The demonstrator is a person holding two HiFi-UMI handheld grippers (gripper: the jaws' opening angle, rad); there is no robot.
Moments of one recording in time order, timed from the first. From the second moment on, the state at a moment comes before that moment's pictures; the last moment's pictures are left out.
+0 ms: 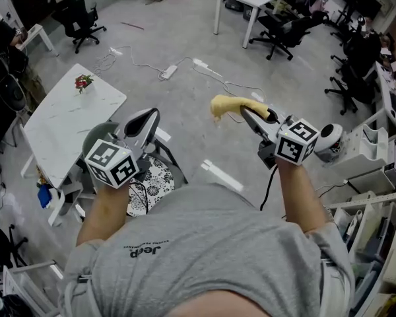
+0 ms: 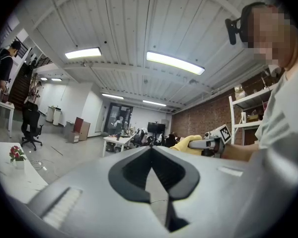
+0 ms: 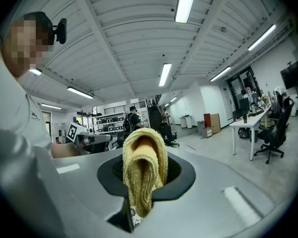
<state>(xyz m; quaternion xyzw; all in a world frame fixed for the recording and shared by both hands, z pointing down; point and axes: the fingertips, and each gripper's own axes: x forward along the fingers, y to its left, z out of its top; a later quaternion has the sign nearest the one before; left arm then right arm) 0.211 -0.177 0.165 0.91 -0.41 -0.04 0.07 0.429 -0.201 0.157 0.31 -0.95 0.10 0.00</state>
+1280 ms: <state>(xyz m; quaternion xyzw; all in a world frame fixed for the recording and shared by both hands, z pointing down) 0.211 -0.175 0.168 0.91 -0.40 -0.05 0.08 0.432 -0.200 0.149 0.33 -0.94 0.06 0.01</state>
